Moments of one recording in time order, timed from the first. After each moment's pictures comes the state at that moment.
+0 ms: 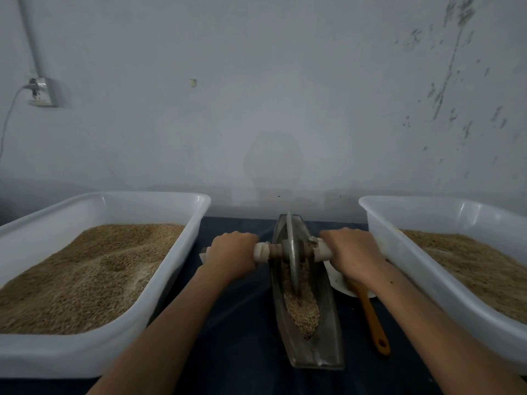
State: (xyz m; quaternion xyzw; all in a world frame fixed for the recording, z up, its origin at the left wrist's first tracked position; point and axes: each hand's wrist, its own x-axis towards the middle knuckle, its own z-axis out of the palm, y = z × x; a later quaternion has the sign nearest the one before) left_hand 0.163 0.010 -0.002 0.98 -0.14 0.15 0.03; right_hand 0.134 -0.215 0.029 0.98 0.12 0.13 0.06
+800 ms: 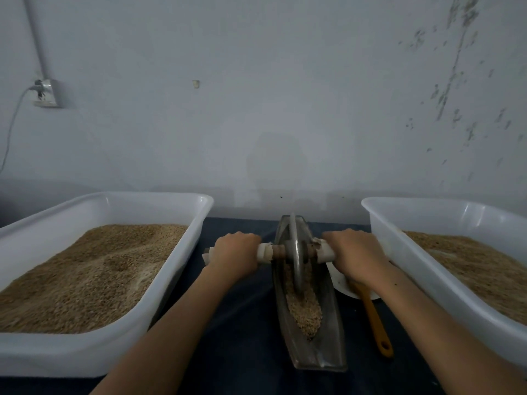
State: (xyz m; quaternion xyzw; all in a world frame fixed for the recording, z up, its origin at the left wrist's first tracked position) left_hand 0.158 0.006 0.004 0.98 -0.13 0.13 0.02; right_hand 0.137 -0.216 0.029 0.98 0.13 0.12 0.05
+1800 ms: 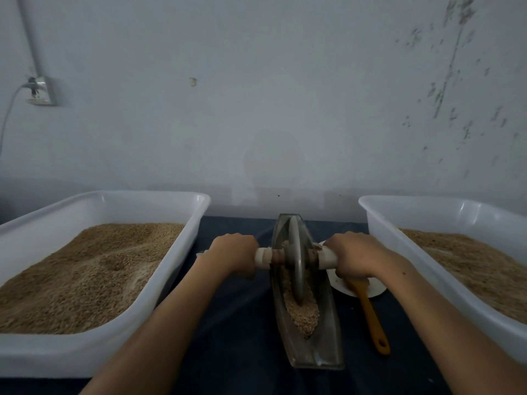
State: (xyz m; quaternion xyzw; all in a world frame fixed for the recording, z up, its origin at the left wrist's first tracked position) left_hand 0.152 0.002 0.020 0.99 -0.11 -0.01 -0.01; right_hand 0.137 -0.222 0.040 0.99 0.12 -0.02 0.06
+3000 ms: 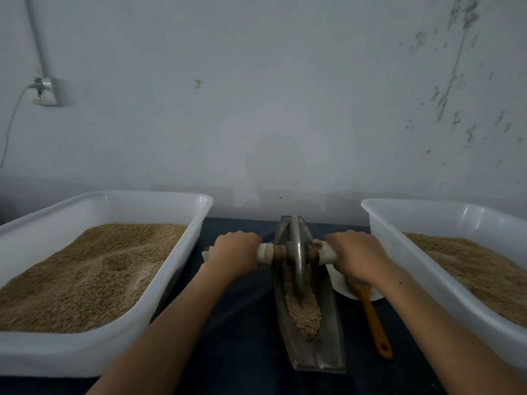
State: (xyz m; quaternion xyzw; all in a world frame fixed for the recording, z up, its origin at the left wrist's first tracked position) left_hand 0.155 0.004 0.010 0.99 -0.12 0.11 0.00; right_hand 0.145 -0.224 0.026 0.99 0.12 0.10 0.04
